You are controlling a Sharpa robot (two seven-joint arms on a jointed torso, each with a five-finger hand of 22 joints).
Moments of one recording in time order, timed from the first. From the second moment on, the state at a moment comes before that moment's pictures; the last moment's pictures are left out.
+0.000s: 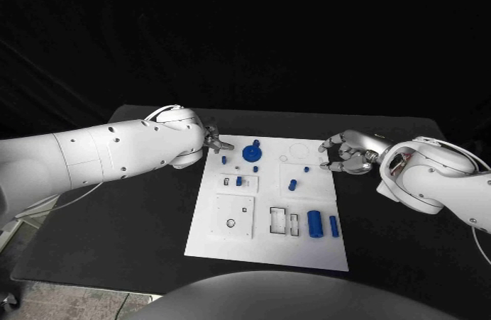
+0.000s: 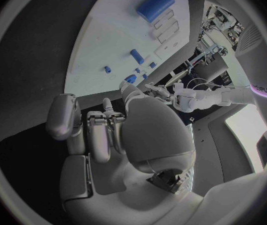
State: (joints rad) left arm 1.27 -0.65 -0.18 1.31 -1.22 -0.04 -0.64; left_hand 1.06 0.07 -0.07 0.29 0.18 0.99 0.02 0.56 1.09 1.47 -0.04 1.57 1.31 1.46 -0.07 1.57 1.31 0.03 1.46 0.04 1.50 1.31; right arm 1.17 -0.97 -0.12 1.62 -1.34 -0.22 -0.18; right_hand 1.36 -0.01 0.14 0.17 0.26 0.68 0.12 0.19 0.29 1.46 0.03 1.57 1.31 1.47 -0.03 1.56 1.31 0.08 1.37 0.09 1.16 1.31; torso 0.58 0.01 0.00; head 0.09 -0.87
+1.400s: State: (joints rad) left arm 1.23 -0.61 -0.18 1.26 -1.23 0.00 -0.64; left_hand 1.08 0.08 -0.08 0.29 0.20 0.96 0.03 0.54 1.10 1.47 -0.04 1.57 1.31 1.46 -0.07 1.57 1.31 0.03 1.46 0.04 1.48 1.31; right arm 1.17 -0.97 -0.12 1.62 -1.35 -0.22 -0.18; right_hand 1.36 -0.01 0.14 0.17 0.26 0.68 0.12 0.19 0.29 1.46 0.03 1.57 1.31 1.47 -0.03 1.55 1.31 0.08 1.37 0.09 1.16 1.31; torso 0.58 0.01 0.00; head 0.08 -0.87
